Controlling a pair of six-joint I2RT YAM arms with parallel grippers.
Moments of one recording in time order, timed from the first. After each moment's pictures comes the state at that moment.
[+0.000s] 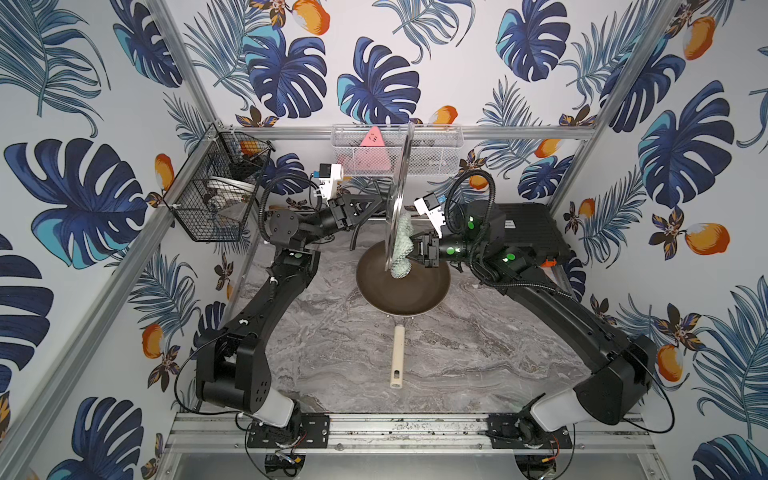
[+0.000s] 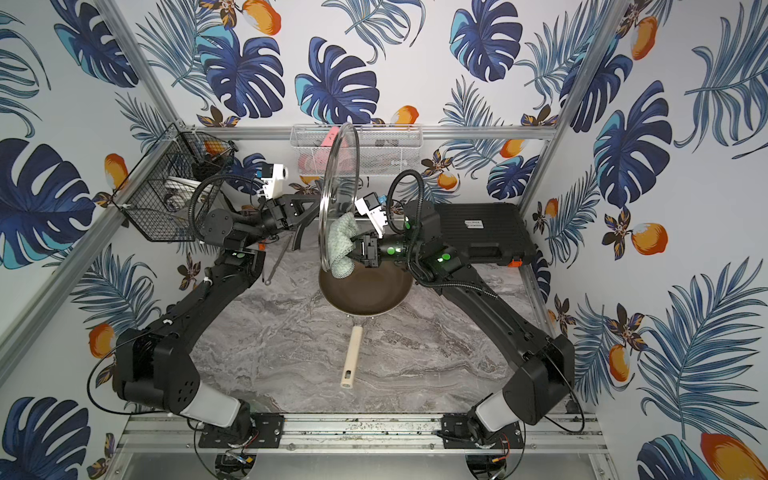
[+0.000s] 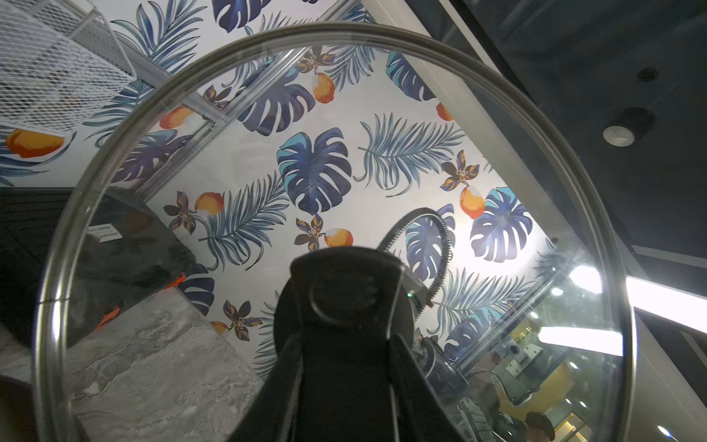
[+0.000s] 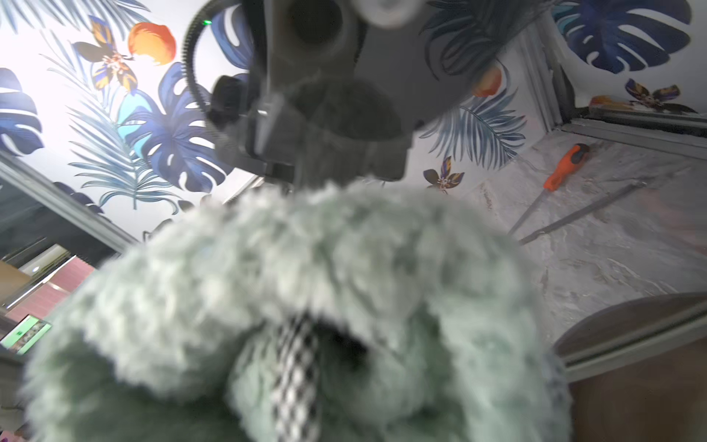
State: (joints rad) left arm -0.14 1.52 1.26 0.85 1.00 -1.41; right arm 0.59 1.49 1.47 -0.10 -0.91 0.52
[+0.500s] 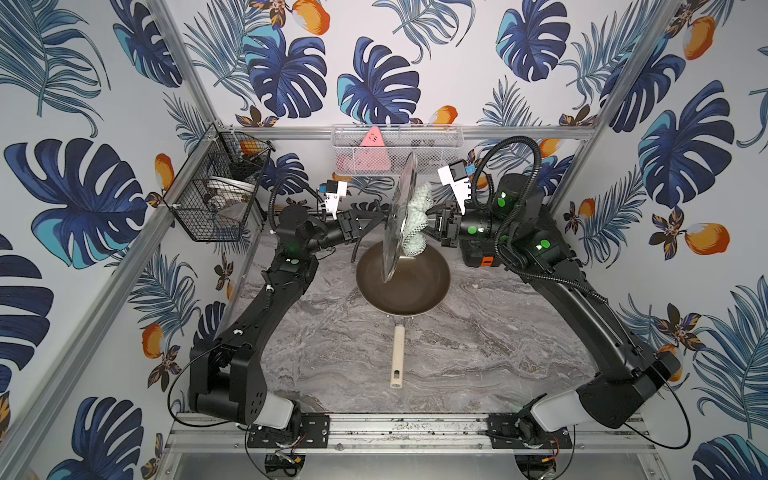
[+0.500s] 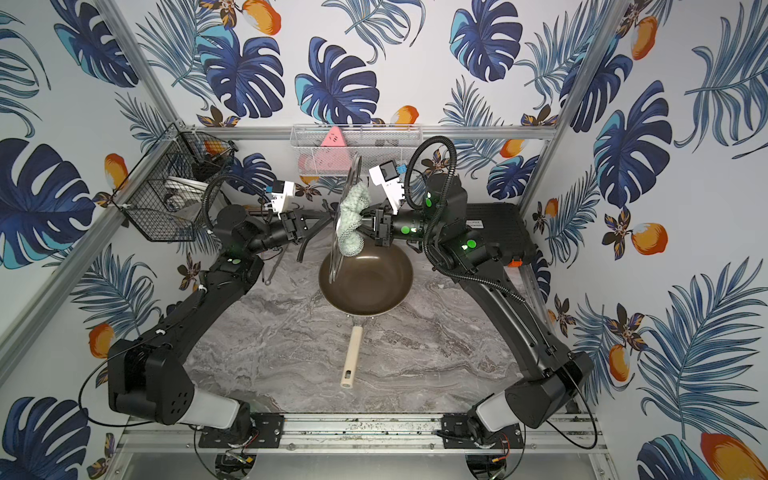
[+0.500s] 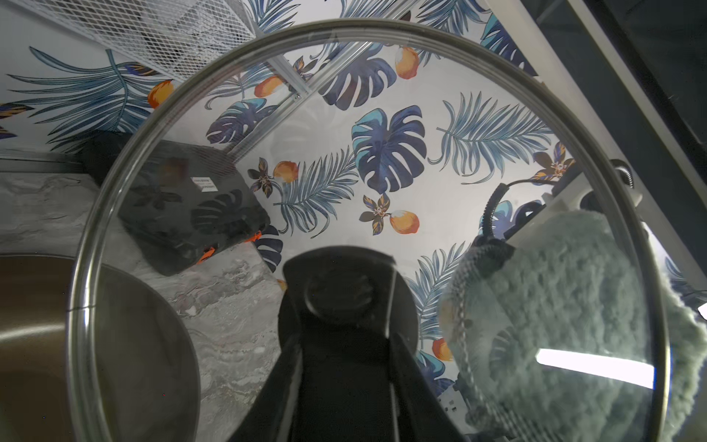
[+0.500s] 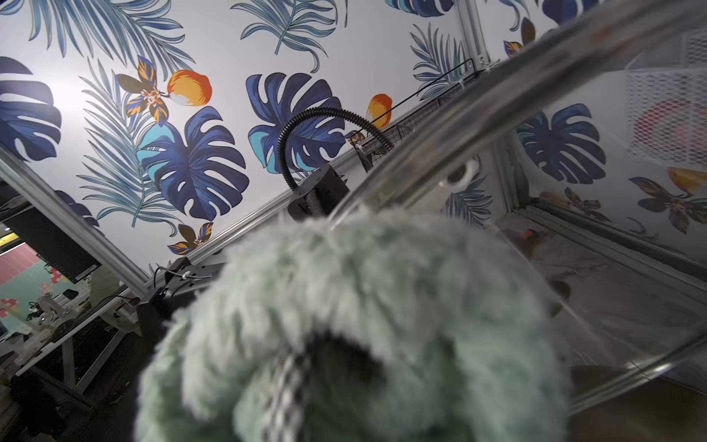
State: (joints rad) left arm -0.14 1.45 1.23 0.36 0.97 -1.02; right arm 0.53 1.50 1.74 -0.30 -0.82 0.42
